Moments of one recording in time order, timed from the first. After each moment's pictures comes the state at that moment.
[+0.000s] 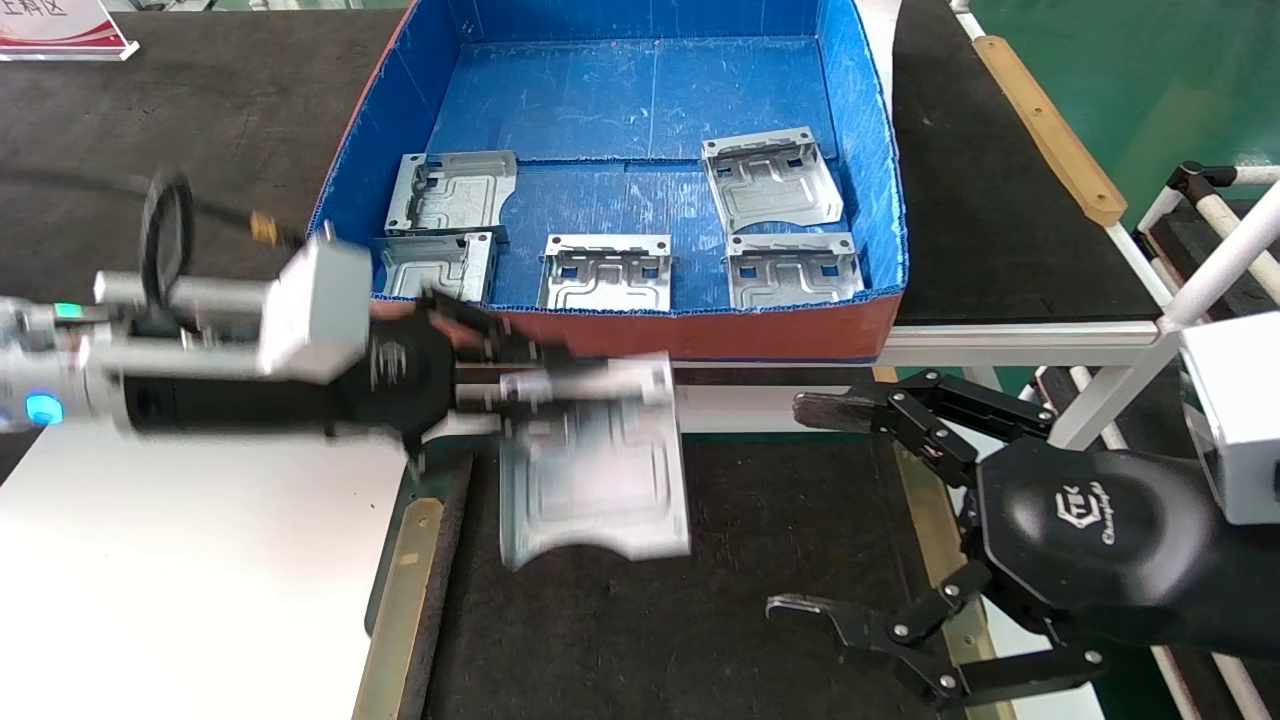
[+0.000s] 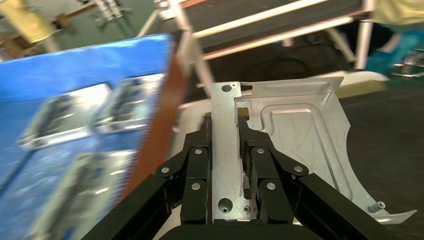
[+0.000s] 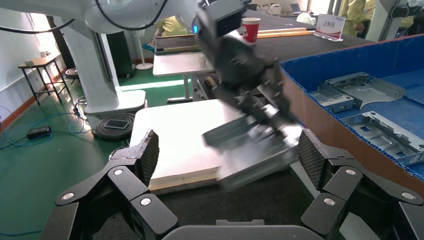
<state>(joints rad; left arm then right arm) -1.67 0.95 0.68 -0.55 1.00 1.60 0.37 1.08 -0.57 -0.37 1.24 -0.65 -1.44 0.13</state>
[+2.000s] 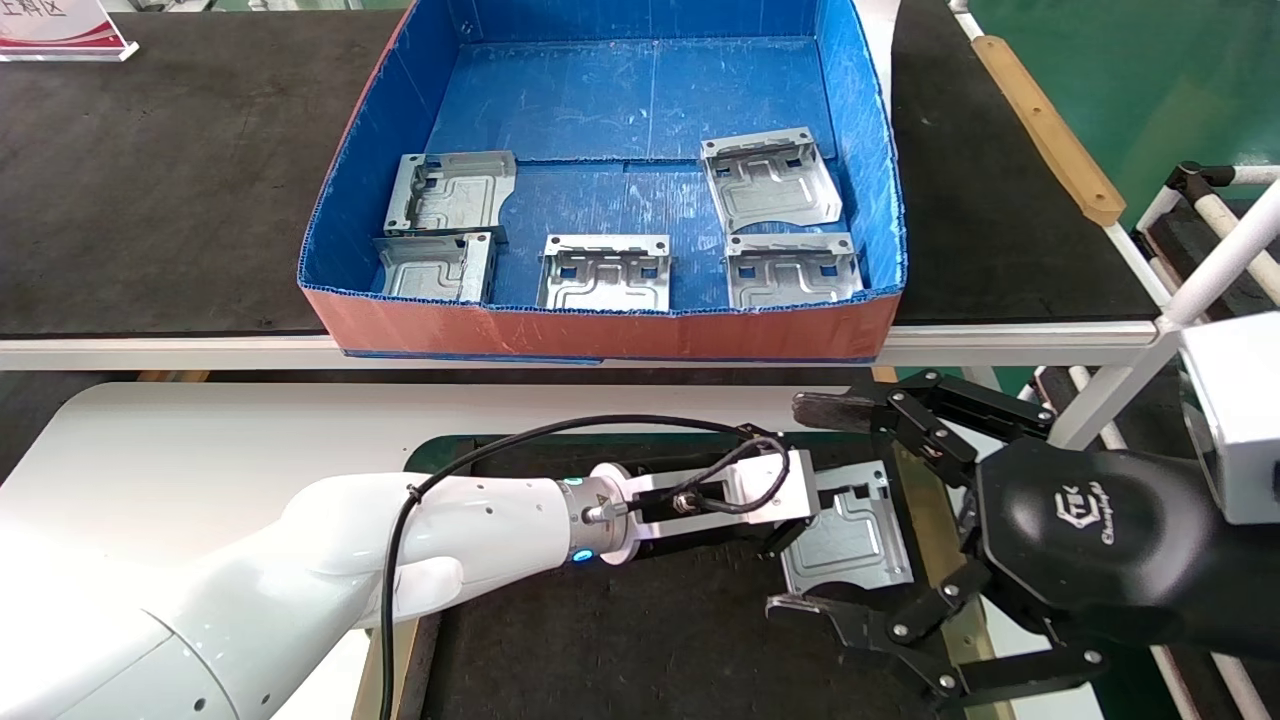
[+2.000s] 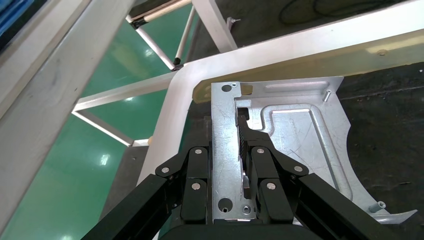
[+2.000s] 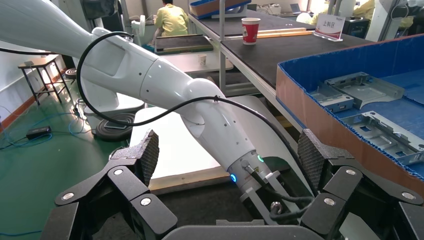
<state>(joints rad) -1.44 1.37 1.23 -0.65 0.75 0.63 0.63 1.08 -0.57 -0.37 1.24 -0.65 -1.44 0.13</state>
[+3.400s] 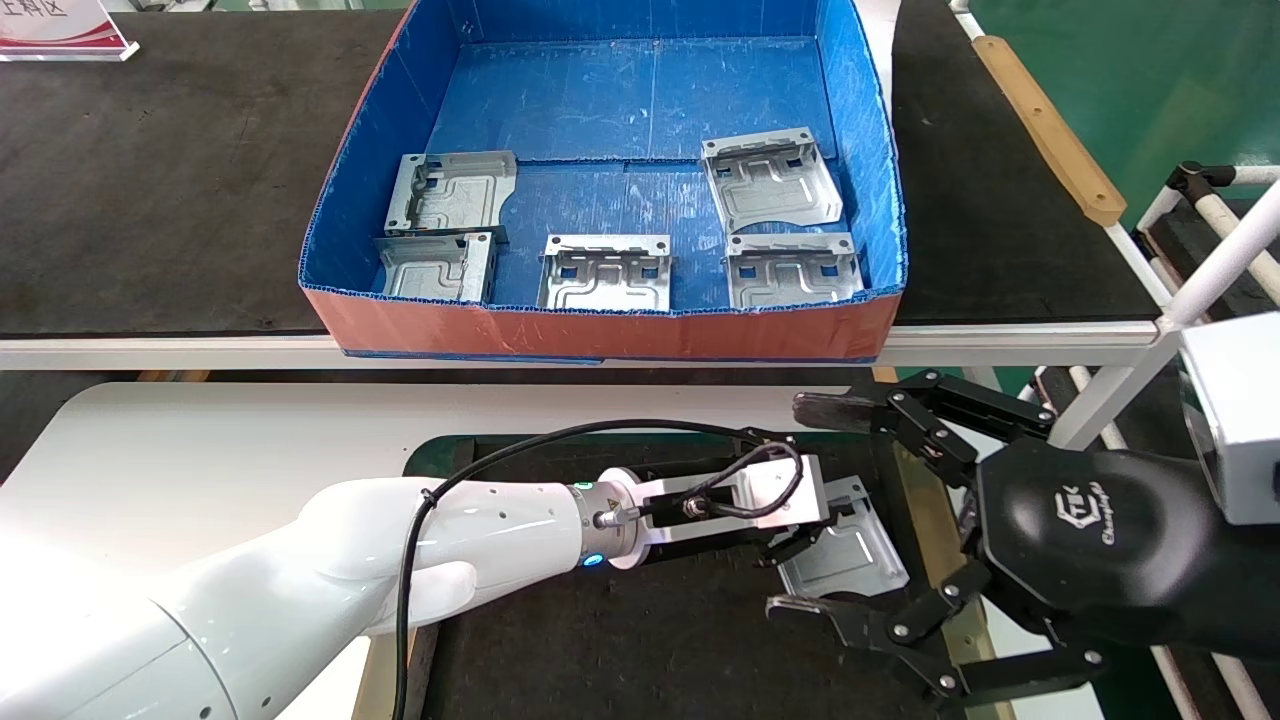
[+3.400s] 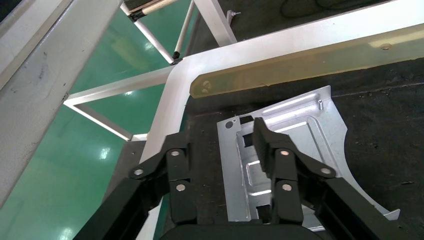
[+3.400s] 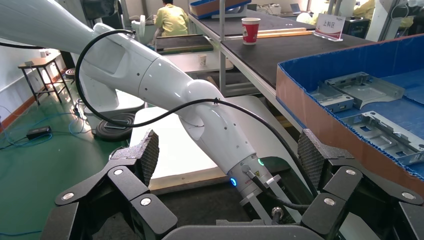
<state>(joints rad) -1.46 1.37 1.38 -0.70 0.62 0.54 0.63 1.08 -0.57 -0.37 1.24 -0.65 -1.44 0.13</state>
